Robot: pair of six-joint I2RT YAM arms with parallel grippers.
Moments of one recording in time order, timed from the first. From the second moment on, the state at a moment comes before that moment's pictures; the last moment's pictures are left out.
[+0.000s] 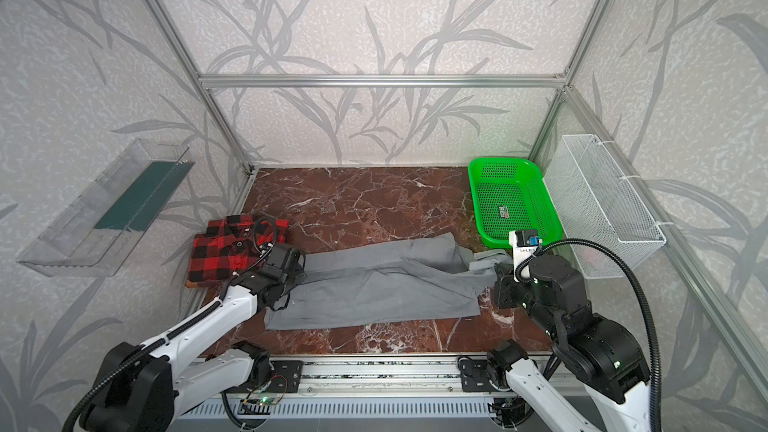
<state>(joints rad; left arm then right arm) -0.34 1.07 0.50 -0.47 -0.35 -0.90 0.45 0.57 1.19 -1.24 0.14 0.31</state>
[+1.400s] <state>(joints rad) -0.33 0.77 0.77 -0.76 -0.48 -0.80 0.88 1.01 1.20 -0.77 0.09 0.21</state>
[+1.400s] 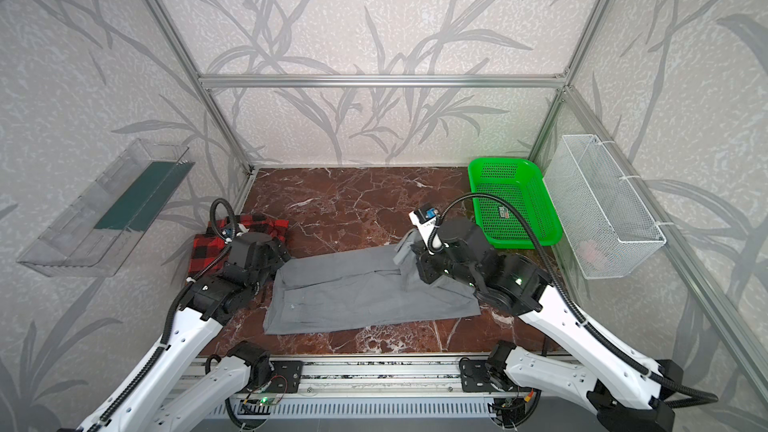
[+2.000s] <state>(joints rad) -0.33 0.73 0.75 -0.70 -0.33 -0.55 0.89 1.39 1.22 -0.35 -0.10 0.24</state>
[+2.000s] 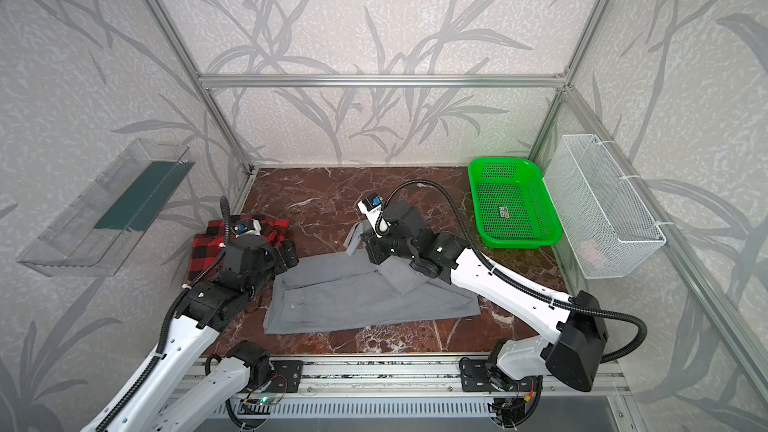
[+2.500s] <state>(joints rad) -0.33 0.67 0.83 -0.73 -0.44 -0.33 0.94 1.67 1.30 -0.23 -0.19 0.30</state>
